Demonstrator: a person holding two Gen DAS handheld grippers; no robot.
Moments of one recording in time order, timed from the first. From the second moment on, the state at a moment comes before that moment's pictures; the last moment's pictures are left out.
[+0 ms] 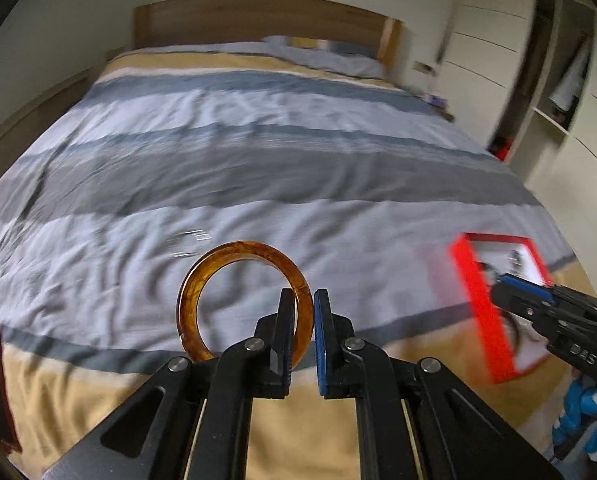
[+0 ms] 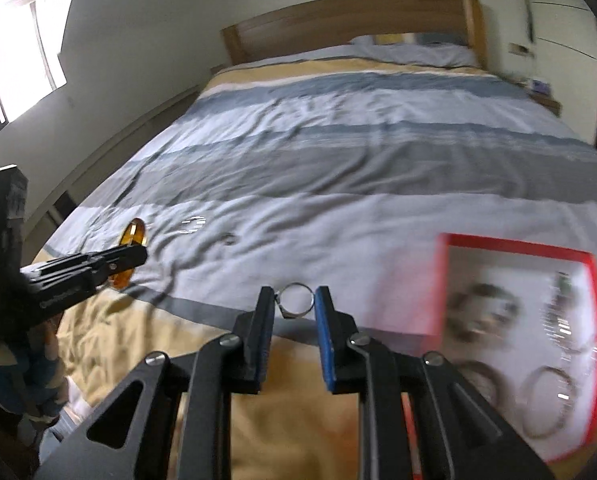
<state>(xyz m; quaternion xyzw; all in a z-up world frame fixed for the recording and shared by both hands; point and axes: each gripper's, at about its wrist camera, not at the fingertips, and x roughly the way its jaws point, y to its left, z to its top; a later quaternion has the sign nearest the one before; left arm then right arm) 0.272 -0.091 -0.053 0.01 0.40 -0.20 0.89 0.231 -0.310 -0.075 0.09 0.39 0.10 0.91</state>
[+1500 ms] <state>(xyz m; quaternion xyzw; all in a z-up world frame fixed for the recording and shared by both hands) 0.268 -0.359 -0.120 0.13 0.45 -0.33 0.82 0.210 -0.506 -0.148 0.06 0.45 0.02 0.89</state>
